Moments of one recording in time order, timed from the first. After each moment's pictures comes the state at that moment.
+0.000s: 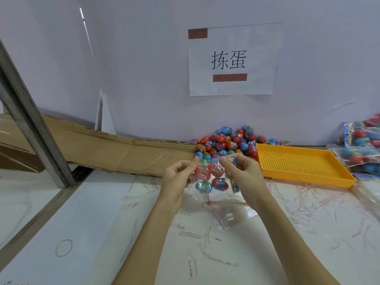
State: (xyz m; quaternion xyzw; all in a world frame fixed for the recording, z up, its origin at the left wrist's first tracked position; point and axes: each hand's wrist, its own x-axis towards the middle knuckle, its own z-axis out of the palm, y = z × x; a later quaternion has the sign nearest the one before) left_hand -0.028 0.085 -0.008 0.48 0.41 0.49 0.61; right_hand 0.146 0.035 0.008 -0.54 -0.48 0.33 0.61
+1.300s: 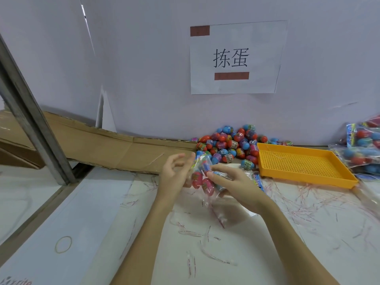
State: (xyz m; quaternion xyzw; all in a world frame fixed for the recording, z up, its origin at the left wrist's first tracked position) left_hand -0.040 0.095 -0.014 0.54 0.47 0.49 0.50; right_hand 0.146 0.030 -0.001 -0.51 -0.57 0.46 0.45
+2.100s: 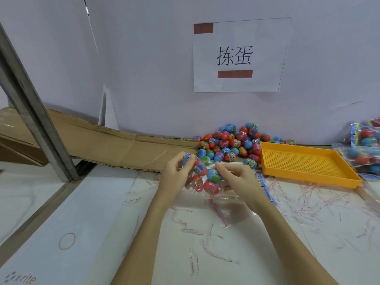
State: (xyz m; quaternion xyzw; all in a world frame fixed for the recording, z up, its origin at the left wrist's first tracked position) left_hand -0.047 0.094 -0.012 0.63 0.42 0.47 0.45; right_hand 0.137 0.031 -0.002 -0.55 -0.53 0.38 0.53
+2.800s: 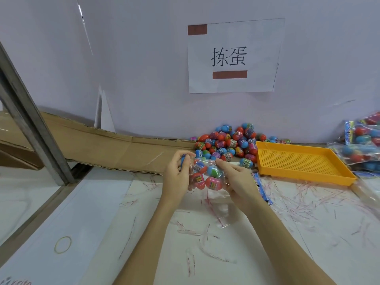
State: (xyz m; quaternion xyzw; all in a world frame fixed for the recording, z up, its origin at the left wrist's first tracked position) left_hand -0.026 0.089 -0.016 0.61 0.41 0.54 0.40; right_hand 0.129 0.038 0.002 -0.52 -0.28 0.53 0.60
